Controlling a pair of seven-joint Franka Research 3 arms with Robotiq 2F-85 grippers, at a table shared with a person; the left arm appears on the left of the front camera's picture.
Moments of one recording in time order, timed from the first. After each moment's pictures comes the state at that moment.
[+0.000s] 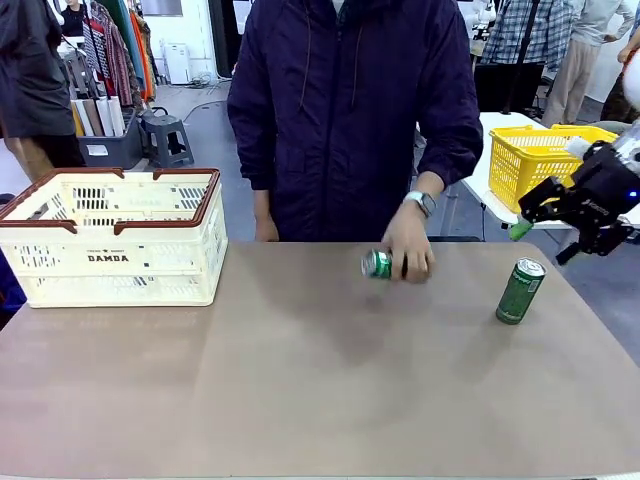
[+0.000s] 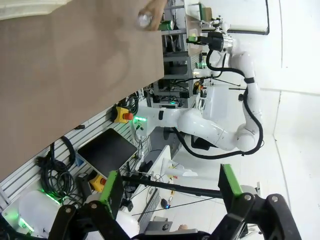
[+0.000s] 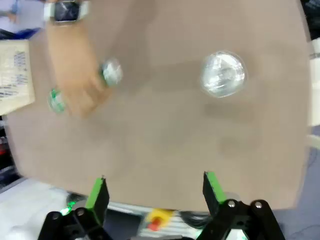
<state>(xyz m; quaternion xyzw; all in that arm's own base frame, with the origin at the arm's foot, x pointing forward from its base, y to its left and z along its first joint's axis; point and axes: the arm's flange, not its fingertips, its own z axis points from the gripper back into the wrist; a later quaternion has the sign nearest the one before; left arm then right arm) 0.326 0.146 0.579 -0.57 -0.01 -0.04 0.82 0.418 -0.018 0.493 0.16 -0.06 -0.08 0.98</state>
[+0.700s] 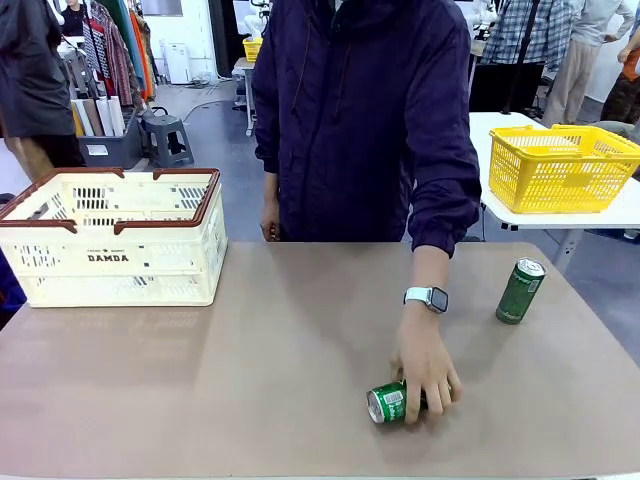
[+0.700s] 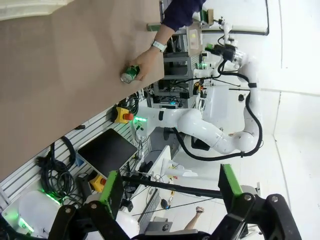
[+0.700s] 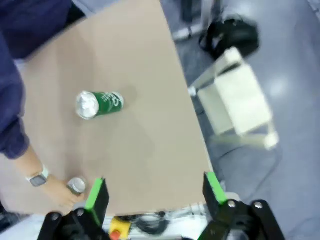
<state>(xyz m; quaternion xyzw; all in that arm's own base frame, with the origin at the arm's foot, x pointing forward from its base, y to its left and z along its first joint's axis) 0.326 0.147 0.580 -0.57 -0.01 -0.04 0.82 0.341 -0.218 0.559 0.14 -0.13 -0.19 0.96</state>
